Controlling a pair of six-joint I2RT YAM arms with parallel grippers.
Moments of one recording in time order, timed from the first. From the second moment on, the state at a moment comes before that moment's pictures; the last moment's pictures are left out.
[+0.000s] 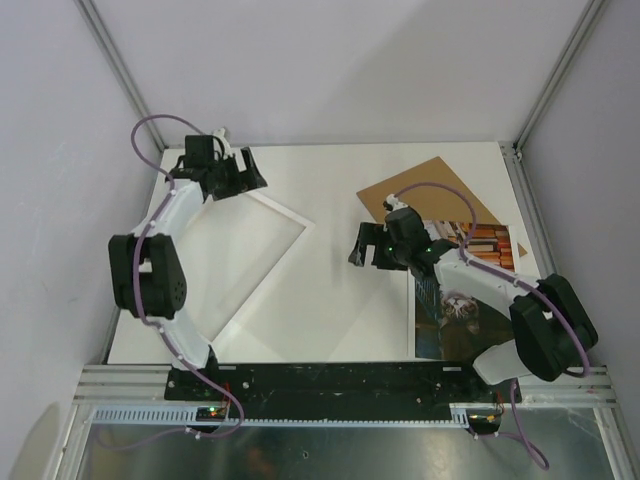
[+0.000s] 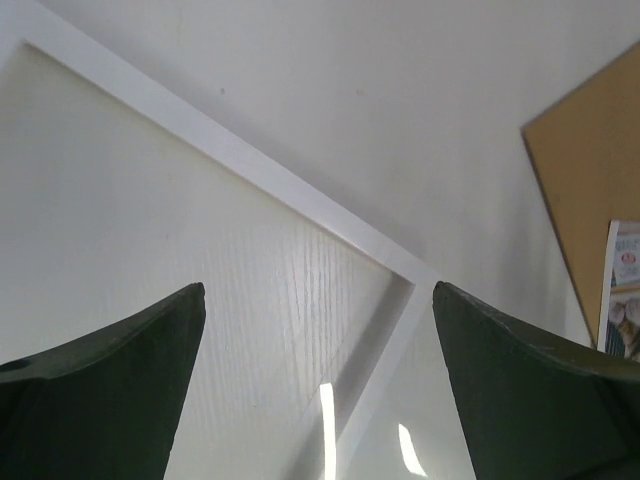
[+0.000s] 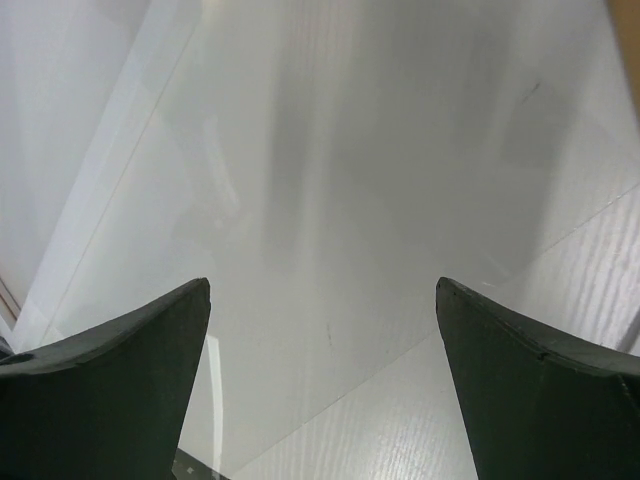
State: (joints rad) left arm -0.05 1.73 1.42 -0.41 0.27 -0.31; right arm 0.59 1.42 0.84 -0.15 -0.06 0.63
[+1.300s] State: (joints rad) left arm -0.14 2.08 1.46 -0.54 0.71 -0.10; right arm 0.63 1.46 0.63 0.08 -0.14 0.65
